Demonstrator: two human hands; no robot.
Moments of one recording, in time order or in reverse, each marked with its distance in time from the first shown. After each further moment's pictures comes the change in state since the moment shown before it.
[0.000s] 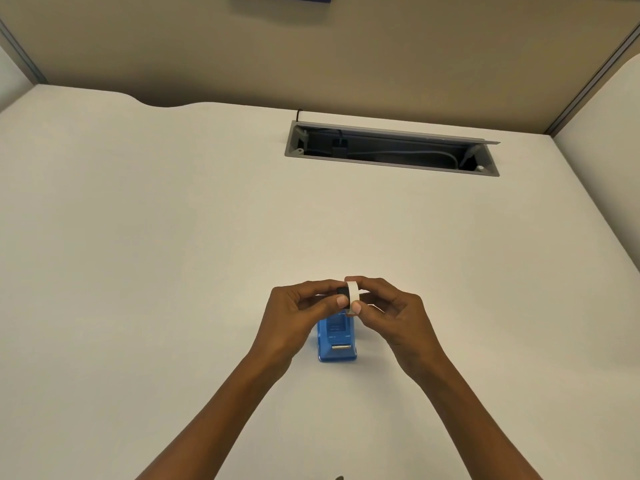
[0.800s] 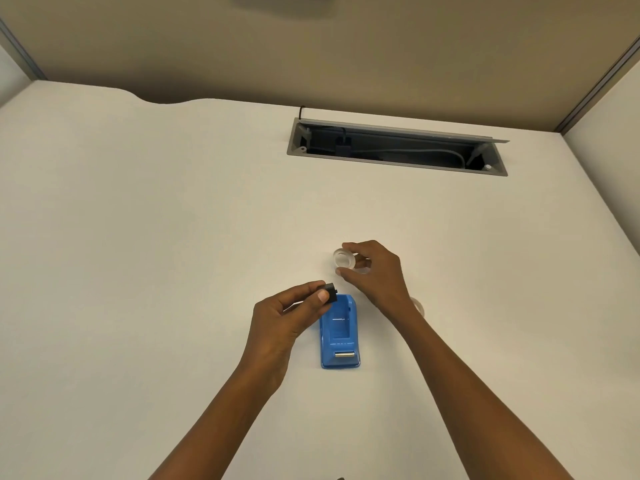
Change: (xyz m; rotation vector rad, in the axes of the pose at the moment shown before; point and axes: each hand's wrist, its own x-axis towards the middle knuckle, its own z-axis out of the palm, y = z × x) left_hand 0.000 -0.010 -0.010 -0.286 0.140 -0.161; right_hand 0.088 0.018 0.004 -0.546 0.143 -0.098
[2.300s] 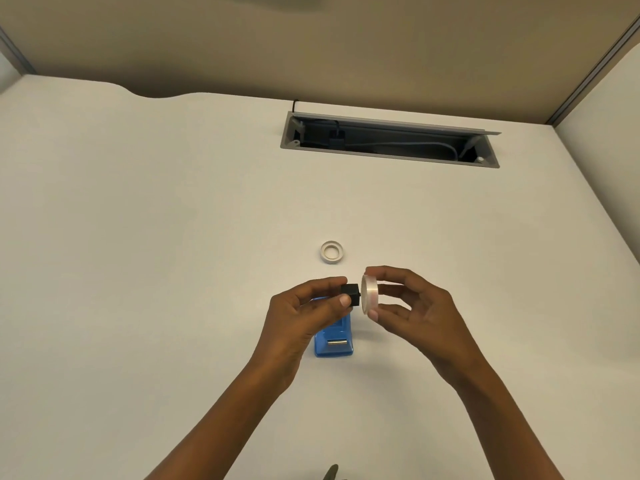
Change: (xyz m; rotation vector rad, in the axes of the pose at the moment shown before) left_hand -0.016 0.003 0.020 0.092 -0.132 0.009; right_hand -0.093 -0.025 -0.063 0.466 -0.161 0.053
